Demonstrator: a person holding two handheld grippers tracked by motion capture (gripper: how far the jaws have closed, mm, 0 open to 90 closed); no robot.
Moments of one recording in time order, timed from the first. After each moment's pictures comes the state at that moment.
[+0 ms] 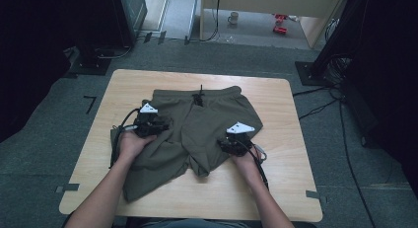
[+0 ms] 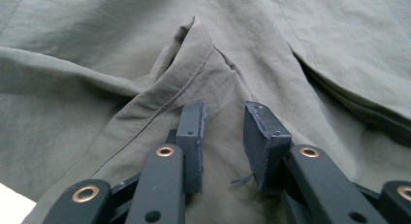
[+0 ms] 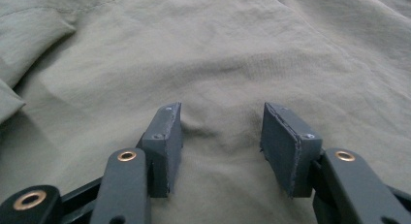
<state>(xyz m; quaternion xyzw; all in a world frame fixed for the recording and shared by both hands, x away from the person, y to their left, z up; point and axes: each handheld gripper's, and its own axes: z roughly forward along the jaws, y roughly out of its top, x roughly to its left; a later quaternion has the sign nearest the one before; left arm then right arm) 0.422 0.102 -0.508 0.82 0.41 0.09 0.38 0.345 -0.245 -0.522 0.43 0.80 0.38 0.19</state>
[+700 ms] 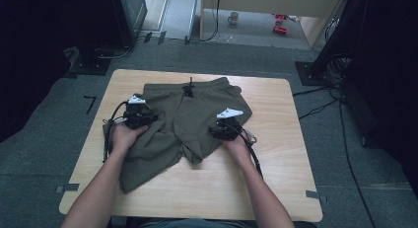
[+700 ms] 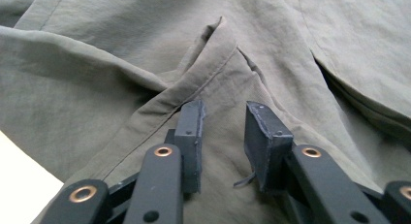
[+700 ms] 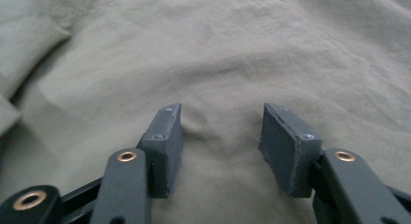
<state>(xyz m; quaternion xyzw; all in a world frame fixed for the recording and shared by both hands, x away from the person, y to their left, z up) 0.451 0.134 -0.508 0.79 0.46 0.11 0.38 0.400 -0.220 -0.518 0.43 0.80 0.38 0.17</state>
